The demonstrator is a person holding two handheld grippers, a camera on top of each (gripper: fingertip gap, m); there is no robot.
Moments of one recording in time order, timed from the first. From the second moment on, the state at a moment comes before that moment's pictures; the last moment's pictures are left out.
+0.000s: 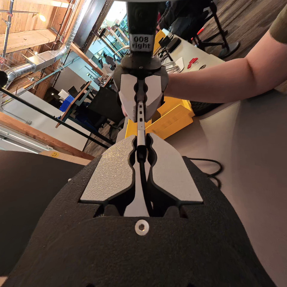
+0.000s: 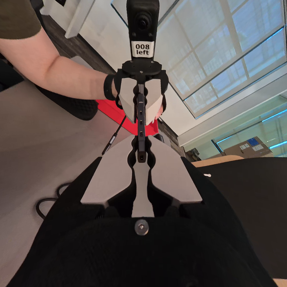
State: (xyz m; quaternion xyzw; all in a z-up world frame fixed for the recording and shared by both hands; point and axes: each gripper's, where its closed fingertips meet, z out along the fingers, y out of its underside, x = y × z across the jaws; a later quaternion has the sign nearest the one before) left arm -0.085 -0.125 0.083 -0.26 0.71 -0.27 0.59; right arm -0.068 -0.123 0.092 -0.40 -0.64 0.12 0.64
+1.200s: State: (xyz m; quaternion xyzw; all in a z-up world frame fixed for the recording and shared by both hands) left arm -0.138 -0.045 0.125 -0.36 0.61 -0.11 0.70; right arm -0.021 -0.118 0.176 -0.50 -0.41 0.05 0.76
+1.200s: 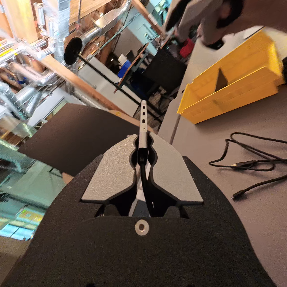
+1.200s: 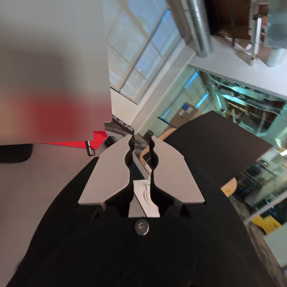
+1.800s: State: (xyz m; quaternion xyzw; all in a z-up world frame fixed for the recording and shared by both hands) left arm -0.165 -0.026 0.143 -0.40 0.56 -0.08 0.72; right arm -0.115 -0.062 -0.108 -0.81 -0.27 0.08 0.51
